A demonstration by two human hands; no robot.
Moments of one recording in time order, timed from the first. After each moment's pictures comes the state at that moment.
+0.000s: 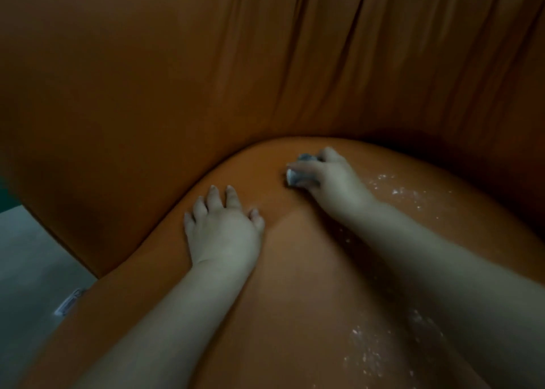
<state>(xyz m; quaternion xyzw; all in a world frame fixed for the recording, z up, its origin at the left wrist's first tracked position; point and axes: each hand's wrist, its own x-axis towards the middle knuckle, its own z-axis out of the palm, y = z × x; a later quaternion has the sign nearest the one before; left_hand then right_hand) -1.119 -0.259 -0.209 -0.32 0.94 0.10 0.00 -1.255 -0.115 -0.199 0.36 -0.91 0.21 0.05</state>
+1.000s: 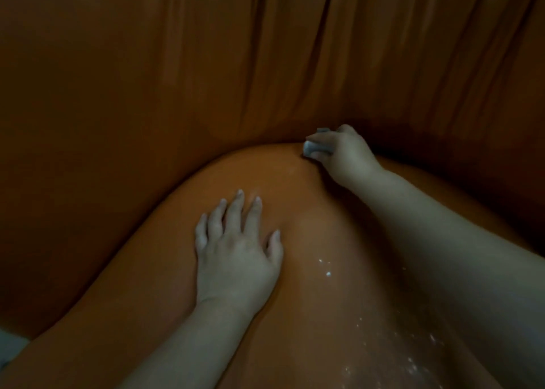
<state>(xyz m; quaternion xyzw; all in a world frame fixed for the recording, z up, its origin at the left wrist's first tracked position) -1.151 -0.220 -0.235 -0.15 0.98 0.09 -0.10 -1.349 -0.088 -0.197 0.19 -0.94 0.28 0.03</state>
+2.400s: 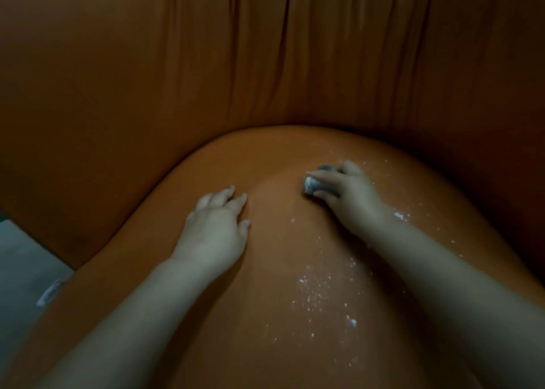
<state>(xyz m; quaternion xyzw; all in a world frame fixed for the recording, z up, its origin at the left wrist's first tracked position) -1.094 -0.223 -0.191 -0.10 0.98 0.14 0.02 -1.201 -0.004 -0.200 0.22 -0.93 0.30 0.03</state>
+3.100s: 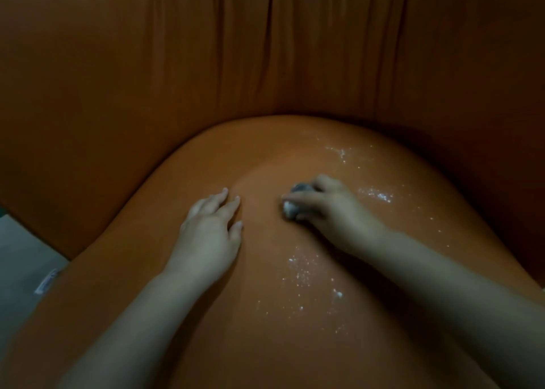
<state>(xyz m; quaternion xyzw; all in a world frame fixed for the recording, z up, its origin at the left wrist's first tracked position) -1.061 -0.211 -0.198 -0.10 0.98 0.19 -0.01 -1.146 0.009 -0.192 0.36 -0.90 0.25 0.01</state>
